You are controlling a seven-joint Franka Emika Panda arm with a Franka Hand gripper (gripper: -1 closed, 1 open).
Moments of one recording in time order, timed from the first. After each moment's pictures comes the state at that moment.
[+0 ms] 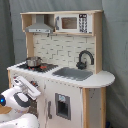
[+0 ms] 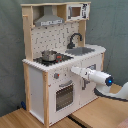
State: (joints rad) arm -0.85 -1.48 1.70 -2.55 0.49 3.45 -0.77
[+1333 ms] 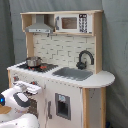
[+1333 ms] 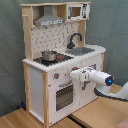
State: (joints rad) arm -0.85 -1.48 1.70 -2.55 0.49 3.43 -1.21
